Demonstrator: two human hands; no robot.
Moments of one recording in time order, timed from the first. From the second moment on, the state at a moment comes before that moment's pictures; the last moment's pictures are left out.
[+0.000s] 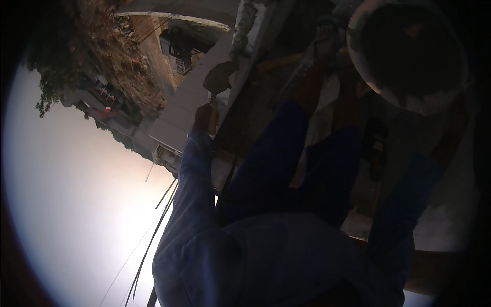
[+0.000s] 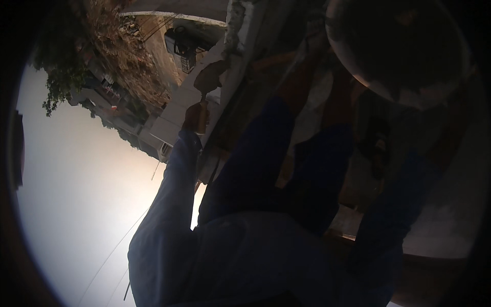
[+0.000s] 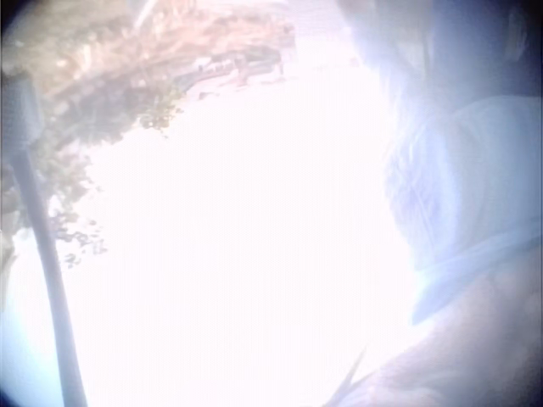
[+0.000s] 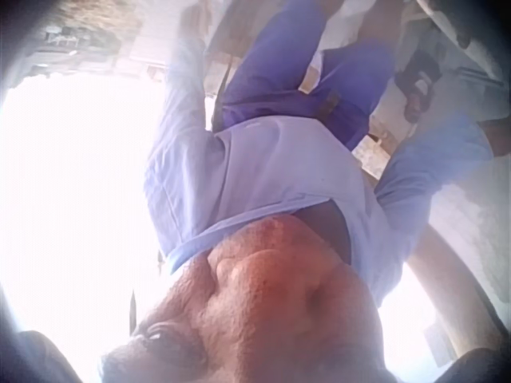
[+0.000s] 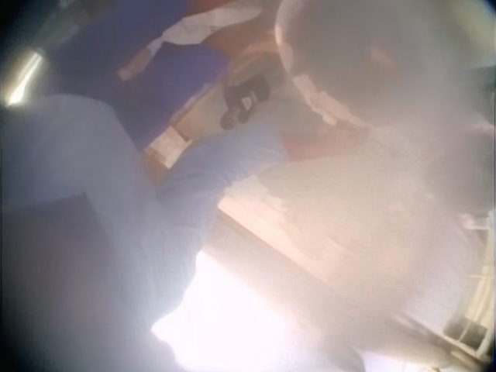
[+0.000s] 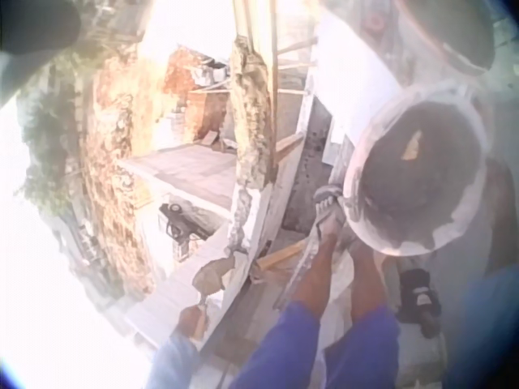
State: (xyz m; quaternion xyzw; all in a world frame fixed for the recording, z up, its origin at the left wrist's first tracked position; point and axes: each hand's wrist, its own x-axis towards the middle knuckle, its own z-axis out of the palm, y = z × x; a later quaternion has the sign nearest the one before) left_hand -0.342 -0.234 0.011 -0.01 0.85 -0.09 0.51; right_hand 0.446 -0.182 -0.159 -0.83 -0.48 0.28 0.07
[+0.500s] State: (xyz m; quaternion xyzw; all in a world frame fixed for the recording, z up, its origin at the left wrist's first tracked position) left_hand -0.207 -0.227 0.072 0.56 0.68 -0.15 0.45; right_hand 0.414 -0.156 -0.130 -0.85 -0.35 0.36 0.19
